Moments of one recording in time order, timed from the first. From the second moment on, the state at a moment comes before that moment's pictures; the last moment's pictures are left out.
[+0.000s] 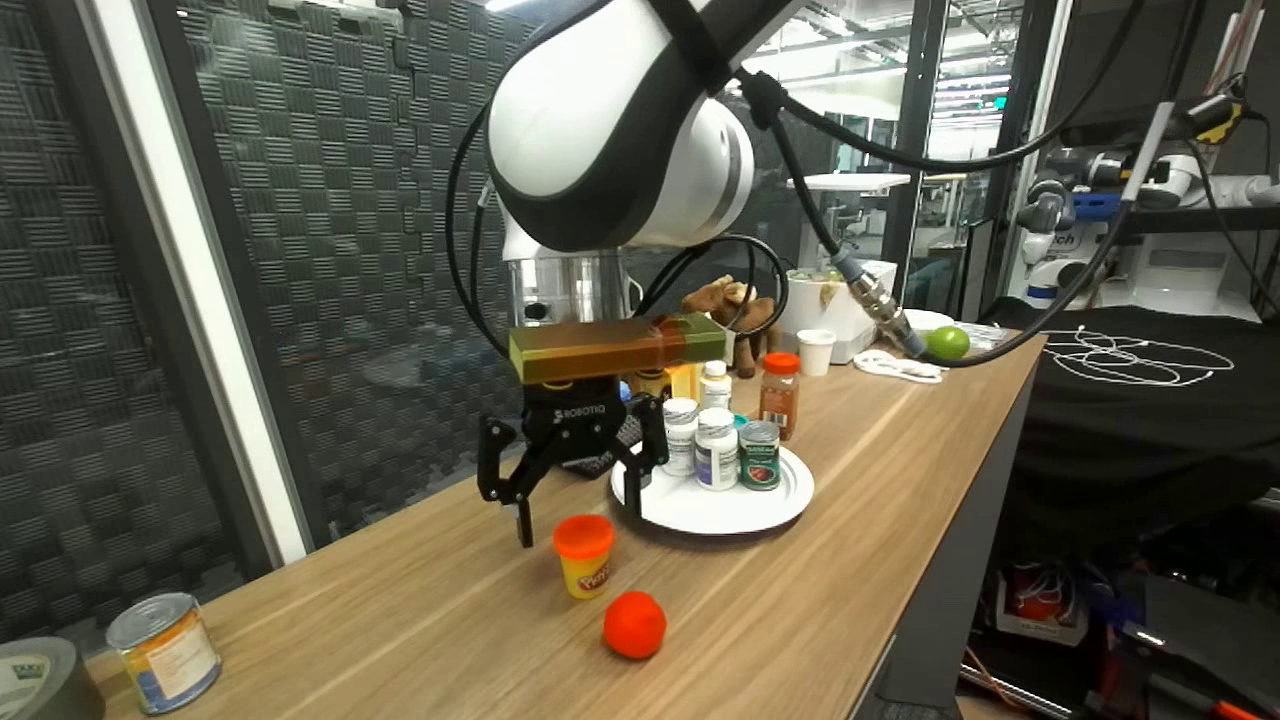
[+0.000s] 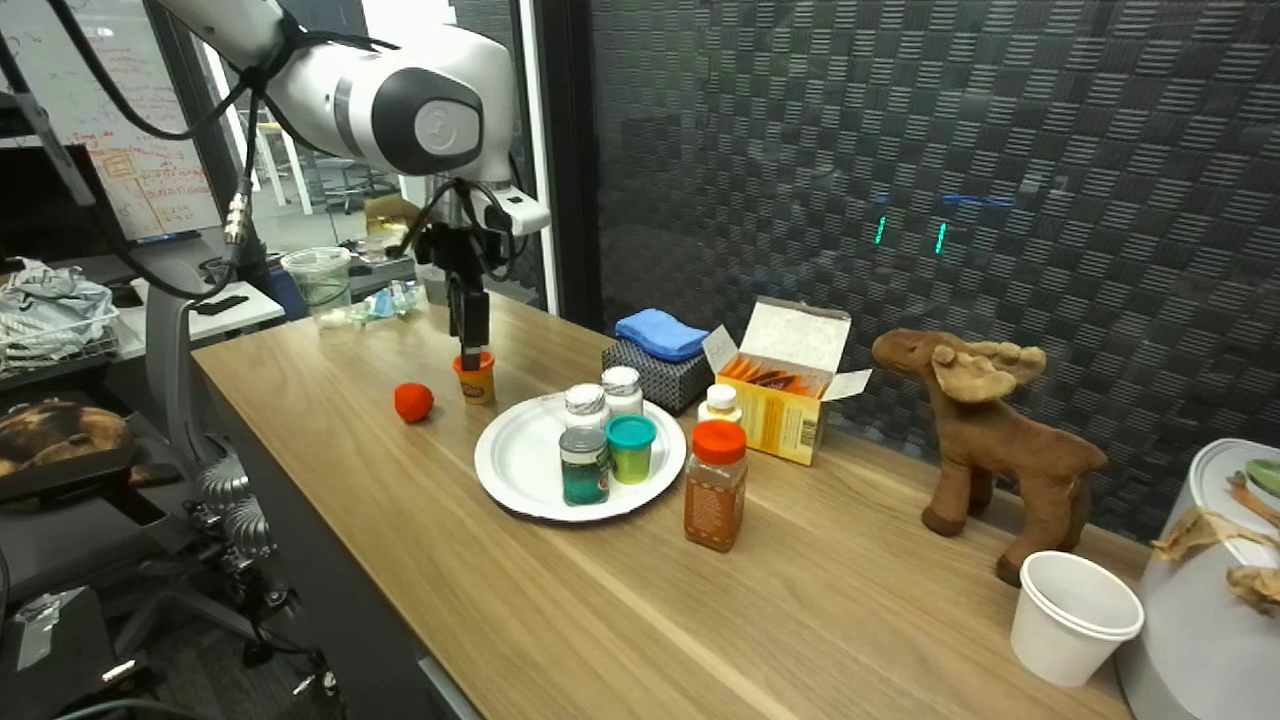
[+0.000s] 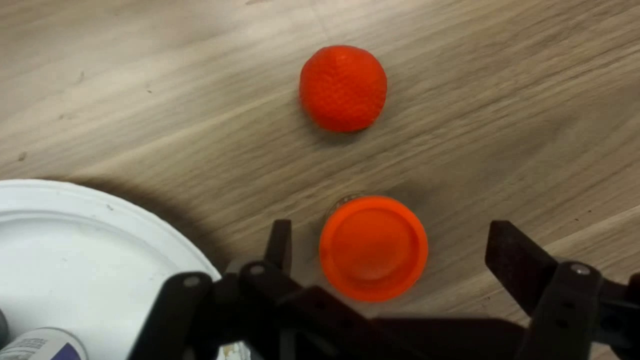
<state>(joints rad) 0.22 0.45 0.10 -1.84 0.11 2.21 0.61</state>
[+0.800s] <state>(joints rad) 0.23 0.48 0.09 -1.82 0.10 2.21 0.62</state>
